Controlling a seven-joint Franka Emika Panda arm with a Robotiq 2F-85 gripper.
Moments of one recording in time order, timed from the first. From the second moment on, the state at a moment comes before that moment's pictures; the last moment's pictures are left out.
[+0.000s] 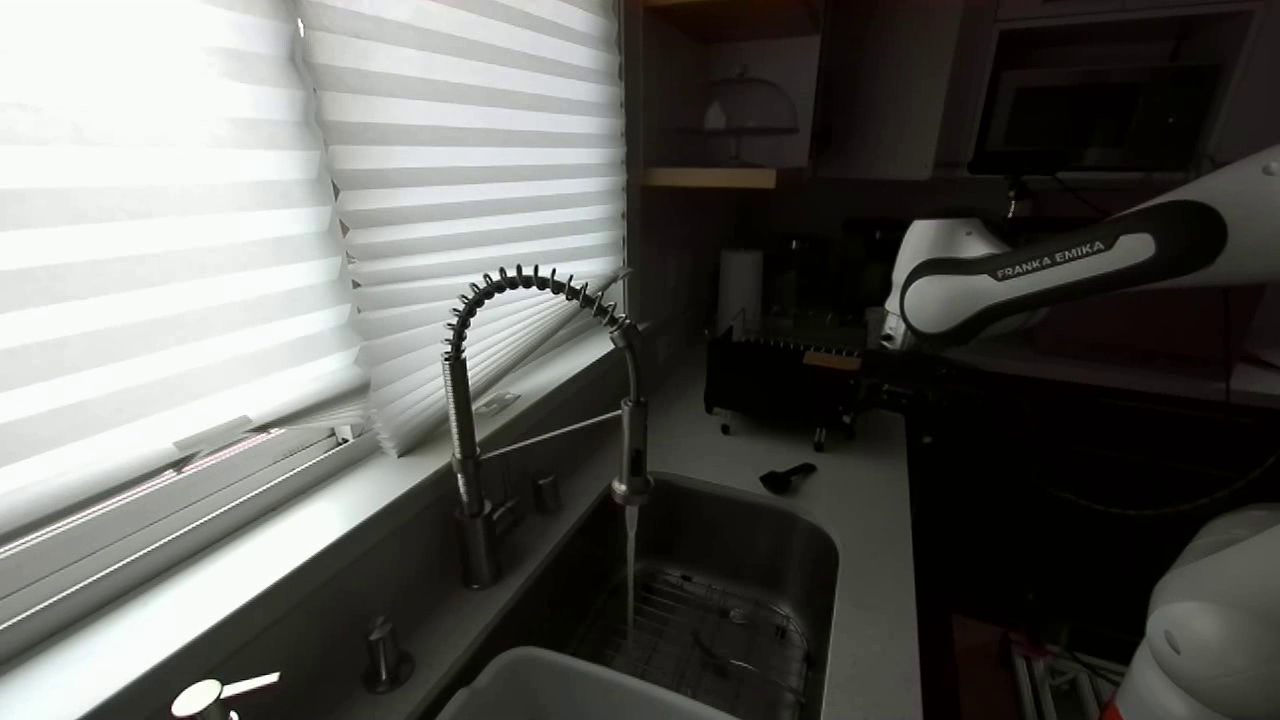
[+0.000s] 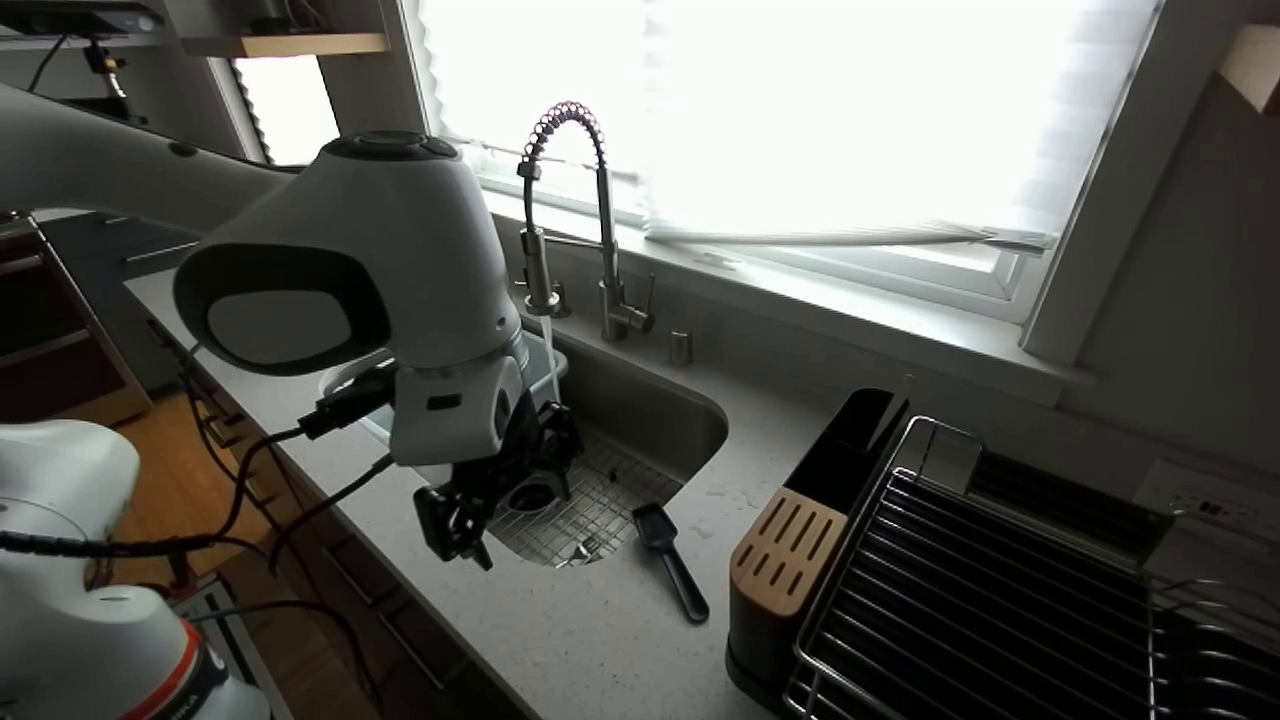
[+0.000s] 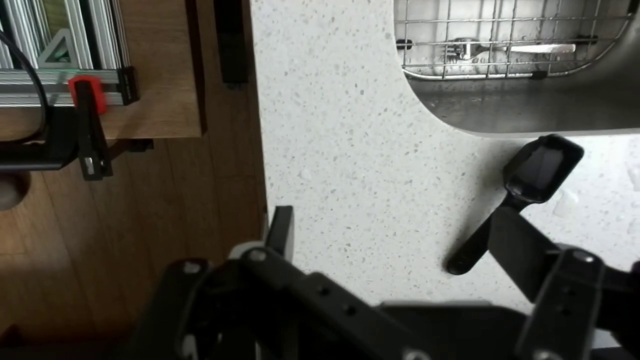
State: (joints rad) arm -0.55 -0.56 -0.16 -2.61 -0.07 2.15 0.91
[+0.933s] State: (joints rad) arm -0.54 -0.16 -0.19 -2.41 -0.12 2.27 1.09
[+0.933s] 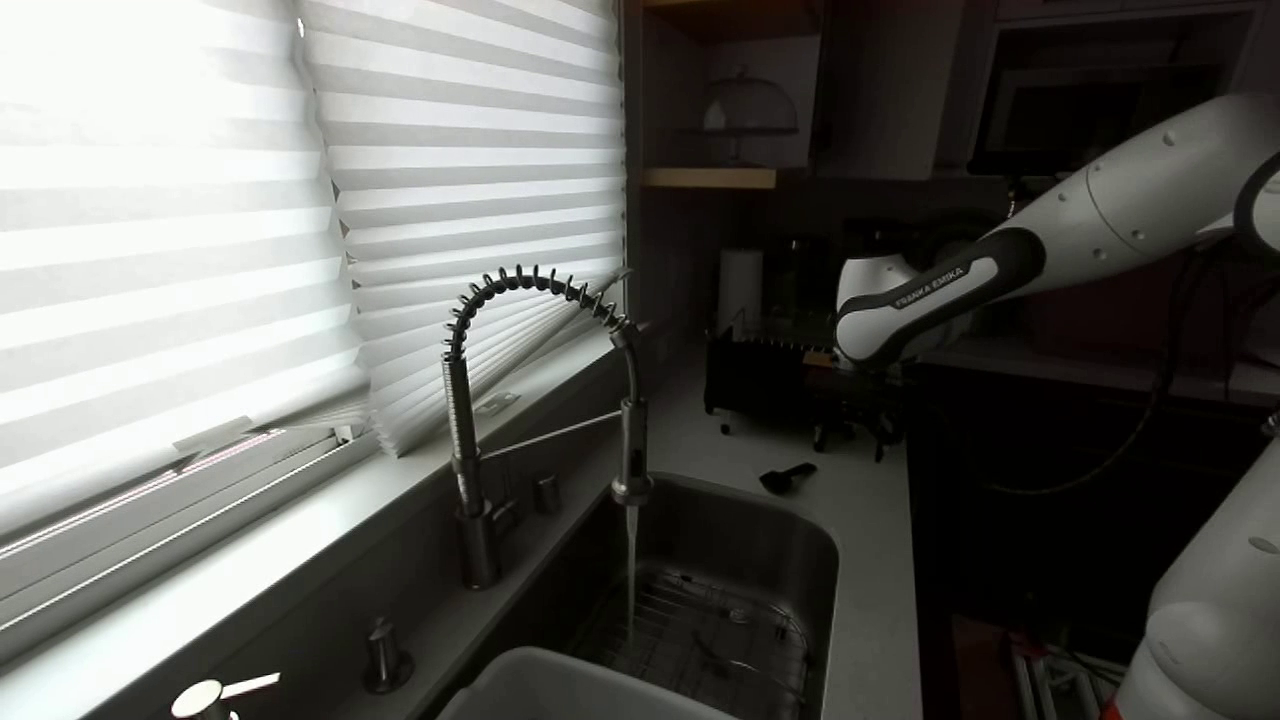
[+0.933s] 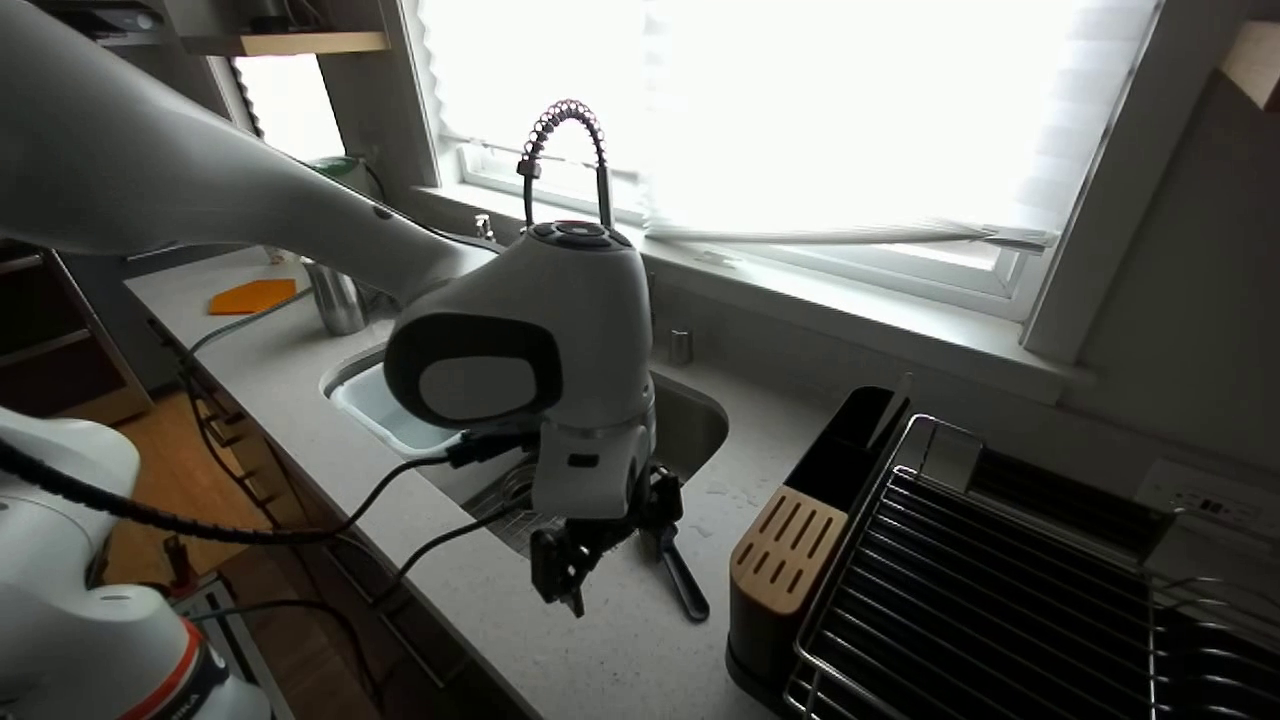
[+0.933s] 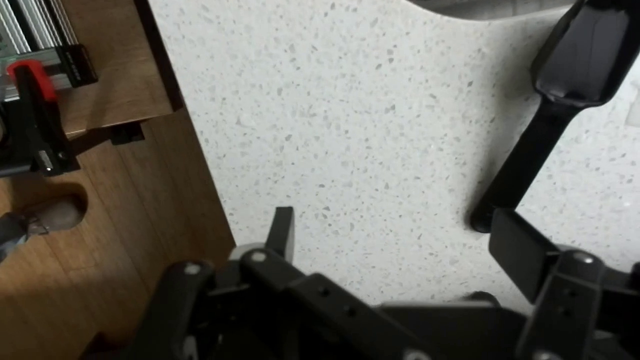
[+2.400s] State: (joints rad) arm -0.38 0.15 -0.29 -2.19 0.14 2.33 1.01
